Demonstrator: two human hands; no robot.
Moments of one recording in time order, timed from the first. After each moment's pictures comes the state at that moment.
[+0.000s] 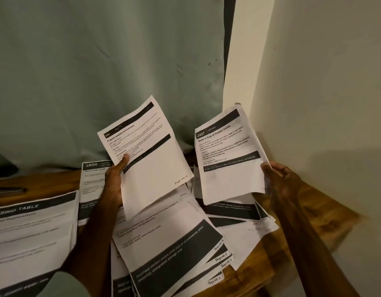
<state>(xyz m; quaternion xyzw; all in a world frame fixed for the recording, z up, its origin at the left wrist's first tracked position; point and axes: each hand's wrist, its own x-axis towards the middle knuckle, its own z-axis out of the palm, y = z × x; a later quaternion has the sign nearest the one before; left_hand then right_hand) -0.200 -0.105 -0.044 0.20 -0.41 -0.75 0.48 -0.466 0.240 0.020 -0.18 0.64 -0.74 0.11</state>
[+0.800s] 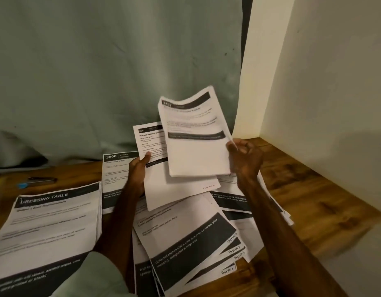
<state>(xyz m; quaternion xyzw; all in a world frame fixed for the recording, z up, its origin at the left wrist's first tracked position) -0.211 -0.093 -0.029 0.33 -0.47 -0.67 0.47 -0.405 0.116 0.043 -0.22 0.64 -0.74 0.02</state>
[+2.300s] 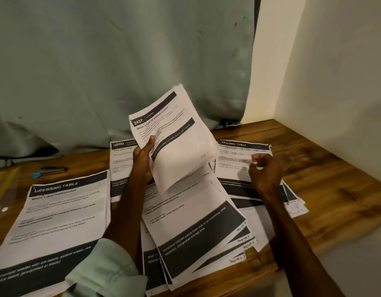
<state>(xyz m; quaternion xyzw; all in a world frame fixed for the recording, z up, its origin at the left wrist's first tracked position) -0.207 -0.088 -0.027 0.27 -0.39 -0.73 0.49 -0.437 0.146 -0.044 -0.24 0.78 -0.57 -0.03</state>
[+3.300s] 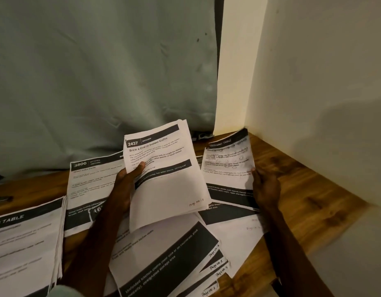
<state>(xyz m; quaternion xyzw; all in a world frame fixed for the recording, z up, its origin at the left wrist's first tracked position) -0.235 -0.050 -0.028 0.29 -0.49 -0.73 0.38 -0.528 0.184 -0.072 -0.22 0.80 -0.55 -0.08</state>
